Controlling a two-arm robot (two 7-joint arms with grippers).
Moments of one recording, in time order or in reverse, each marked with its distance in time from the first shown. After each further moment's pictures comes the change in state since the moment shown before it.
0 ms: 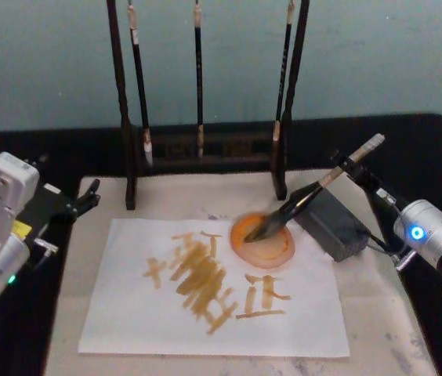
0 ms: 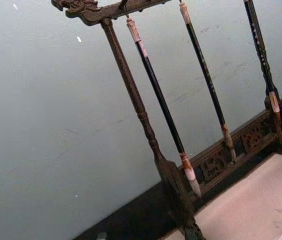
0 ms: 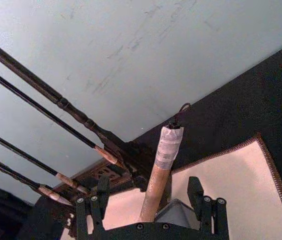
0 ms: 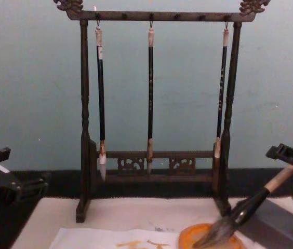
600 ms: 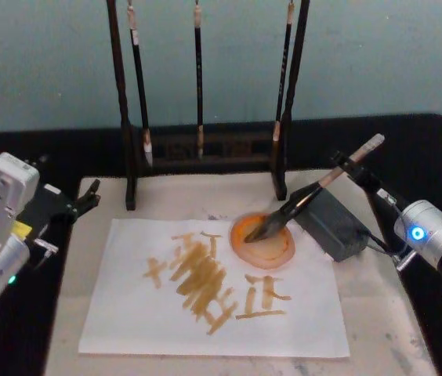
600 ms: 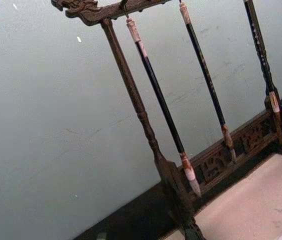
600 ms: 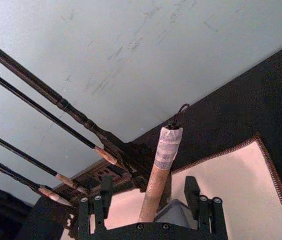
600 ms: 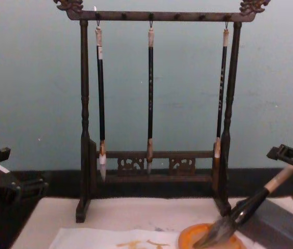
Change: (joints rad) left arm 0.000 0.000 0.000 0.000 0.000 0.000 0.000; right arm -0.002 -0.001 0.003 -0.002 -0.001 0.000 -0.001
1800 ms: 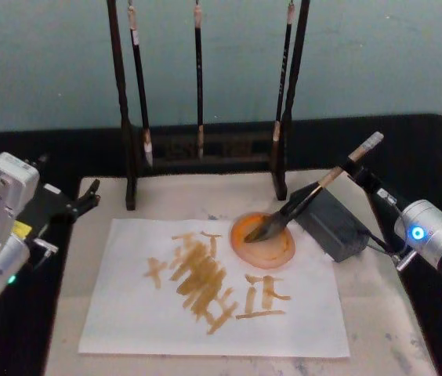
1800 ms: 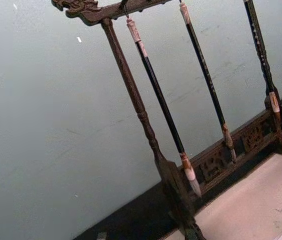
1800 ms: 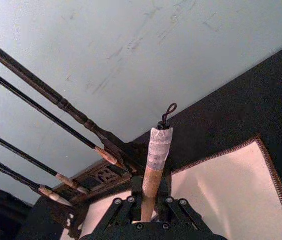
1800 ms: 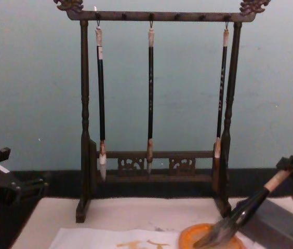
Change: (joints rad) left arm 0.000 0.000 0.000 0.000 0.000 0.000 0.000; right arm -0.001 0.000 0.002 -0.002 -0.003 0.001 -0.001
